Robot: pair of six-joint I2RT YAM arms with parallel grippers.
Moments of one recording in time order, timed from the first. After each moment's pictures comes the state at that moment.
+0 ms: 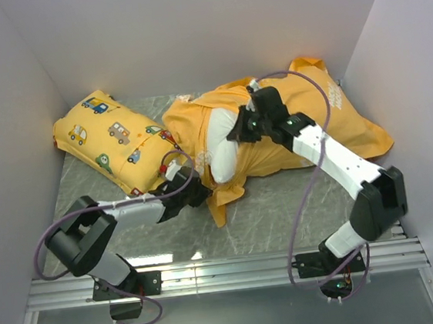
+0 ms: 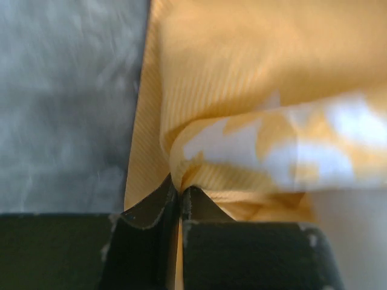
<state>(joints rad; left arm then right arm) -0.77 1.51 0.64 0.13 -0.18 -1.30 0.50 1.53 1.36 -0.47 -0.18 0.62</state>
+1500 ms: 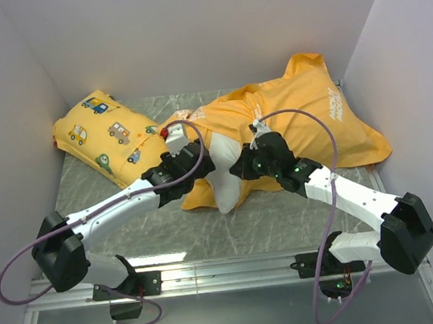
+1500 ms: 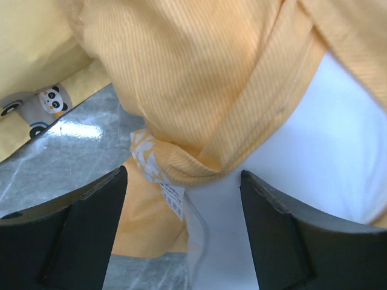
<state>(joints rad) -0.86 1.37 1.05 -0.37 -0.63 -0.91 0.65 1.23 0.82 -0.14 -0.08 0.64</state>
